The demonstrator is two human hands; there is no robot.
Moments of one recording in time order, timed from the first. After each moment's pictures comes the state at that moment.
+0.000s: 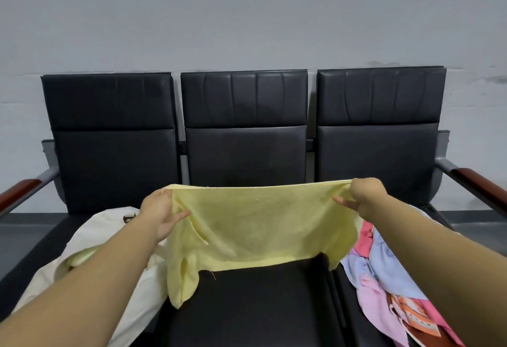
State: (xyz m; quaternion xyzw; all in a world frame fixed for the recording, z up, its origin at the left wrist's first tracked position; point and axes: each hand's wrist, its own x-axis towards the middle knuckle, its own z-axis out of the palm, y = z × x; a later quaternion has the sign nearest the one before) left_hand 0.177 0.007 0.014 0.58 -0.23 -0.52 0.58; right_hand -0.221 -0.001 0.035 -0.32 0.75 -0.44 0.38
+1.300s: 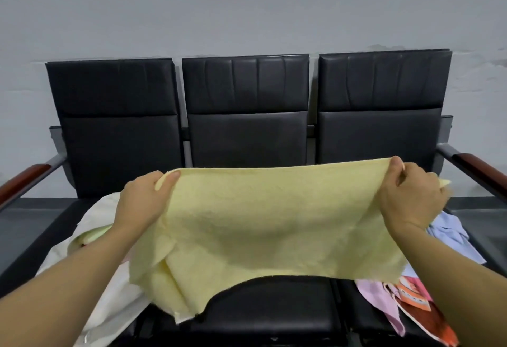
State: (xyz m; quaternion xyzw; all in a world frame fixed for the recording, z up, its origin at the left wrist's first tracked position) left_hand 0.197 0.062 0.023 0.71 -0.60 -0.05 0.35; right_hand -0.261 0.070 0.007 -0.40 0.79 -0.44 -0.16
